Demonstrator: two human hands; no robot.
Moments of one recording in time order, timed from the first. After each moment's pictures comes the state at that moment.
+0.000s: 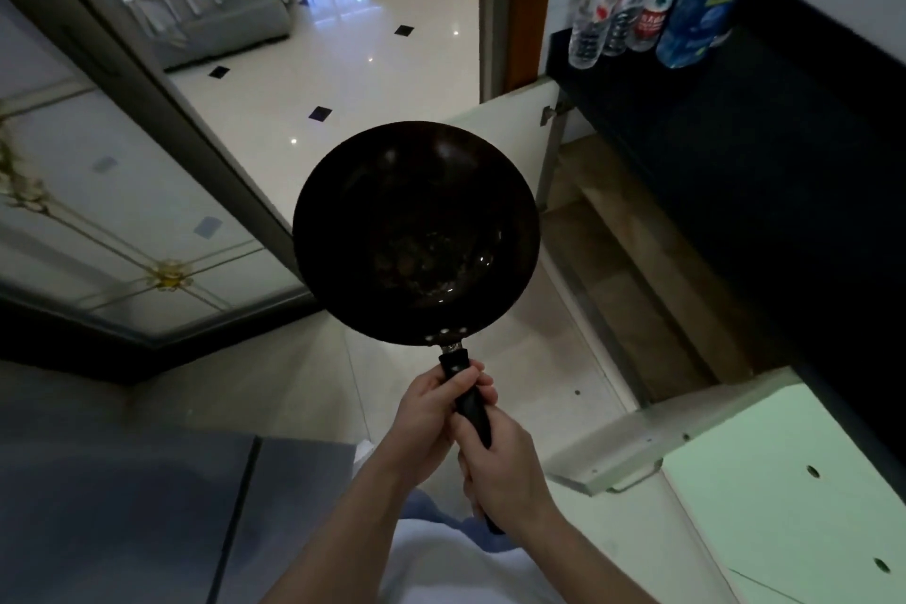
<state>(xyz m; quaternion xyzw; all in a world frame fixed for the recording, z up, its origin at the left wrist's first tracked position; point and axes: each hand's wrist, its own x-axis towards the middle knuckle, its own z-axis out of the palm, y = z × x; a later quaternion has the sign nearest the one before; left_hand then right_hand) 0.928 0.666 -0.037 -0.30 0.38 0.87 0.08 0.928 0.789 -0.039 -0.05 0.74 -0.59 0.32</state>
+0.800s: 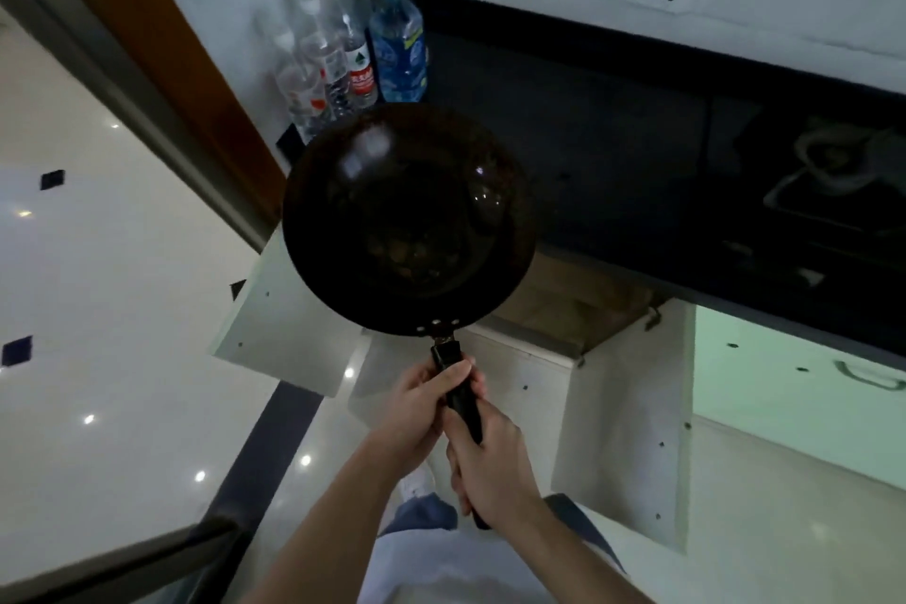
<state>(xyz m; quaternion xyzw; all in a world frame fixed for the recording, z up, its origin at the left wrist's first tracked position) 0.630 0.609 -0.026 -0.10 0.49 0.75 0.43 0.718 0.691 -0.030 0.27 0.72 -0.63 0.08</state>
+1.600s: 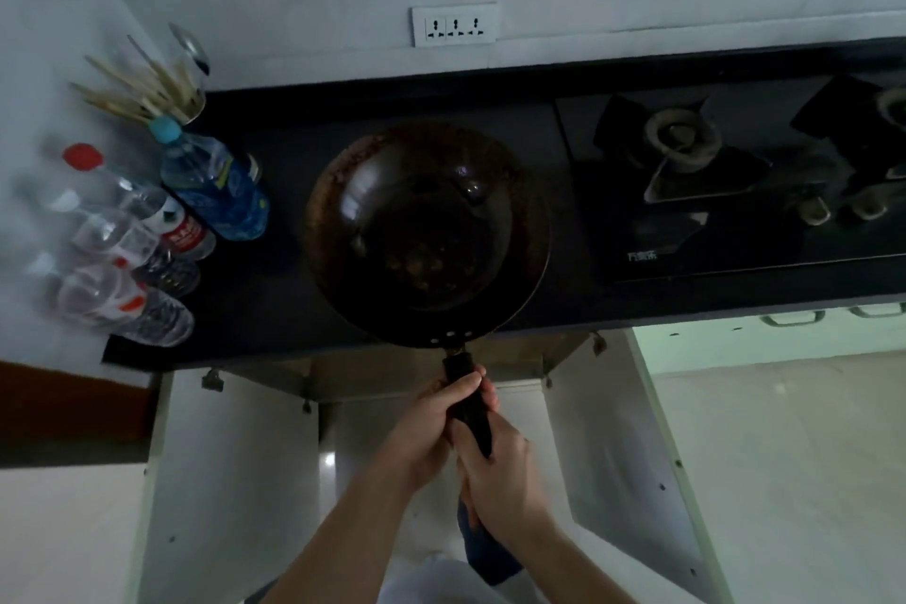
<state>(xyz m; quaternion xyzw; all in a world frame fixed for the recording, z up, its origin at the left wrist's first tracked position) 0.496 0.762 -0.029 -0.07 0.46 0.65 0.61 0.607 0.787 -0.030 0.45 0.67 -0.59 -0.07</state>
